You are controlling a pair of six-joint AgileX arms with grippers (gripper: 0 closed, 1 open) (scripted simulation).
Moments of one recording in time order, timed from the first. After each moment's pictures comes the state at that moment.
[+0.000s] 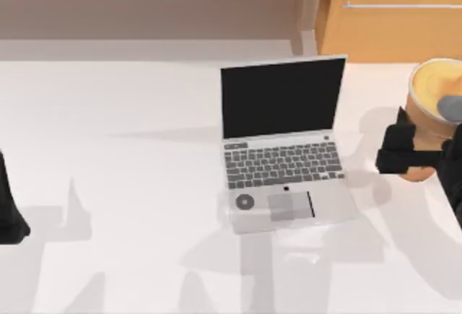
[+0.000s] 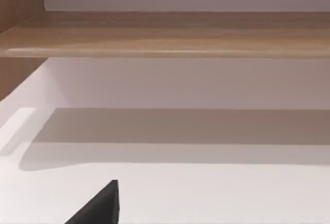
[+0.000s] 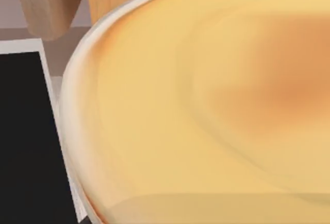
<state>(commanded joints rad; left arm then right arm) 0.00 0.00 0.00 0.00 0.00 0.00 0.50 1.33 0.30 0.74 0.51 0.18</state>
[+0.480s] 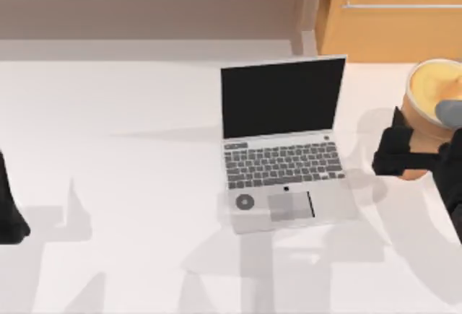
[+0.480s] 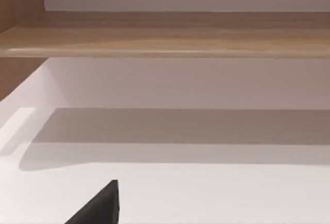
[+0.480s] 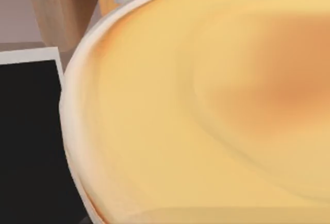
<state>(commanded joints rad) 0.00 0.00 0.00 0.00 0.00 0.00 0.52 1.38 0.28 0.85 0.52 0.19</state>
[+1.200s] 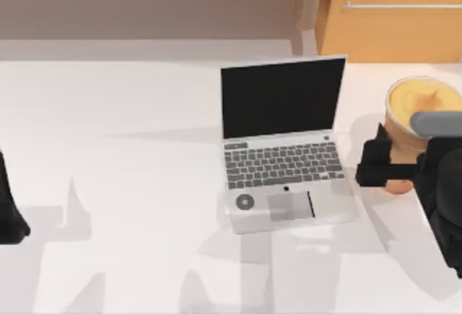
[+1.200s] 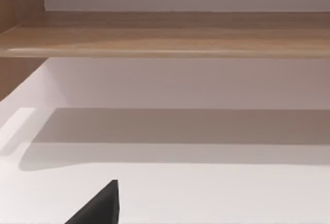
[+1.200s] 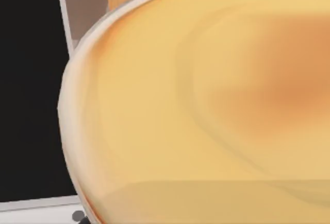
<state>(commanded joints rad) 0.00 0.00 0.00 0.00 0.00 0.00 0.55 1.54 0.30 0.89 0.55 0.19</state>
